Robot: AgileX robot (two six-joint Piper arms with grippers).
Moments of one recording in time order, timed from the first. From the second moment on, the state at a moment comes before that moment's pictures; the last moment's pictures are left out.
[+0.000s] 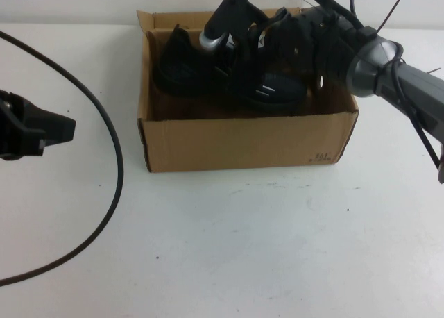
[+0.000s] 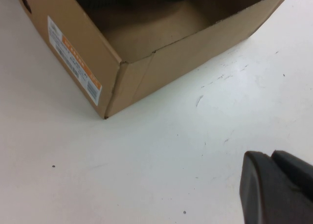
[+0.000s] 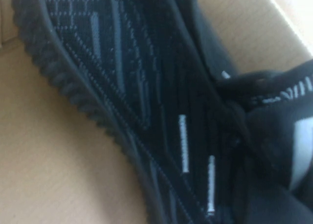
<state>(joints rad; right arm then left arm) 0.51 2.22 -2.02 -0.03 0.52 -0.48 0.02 1.14 -1.03 -0.77 1.01 0.85</state>
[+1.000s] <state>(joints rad) 0.51 2.09 -2.03 0.23 0.79 -0.48 0.02 1.26 -1.07 -1.08 0.96 1.25</state>
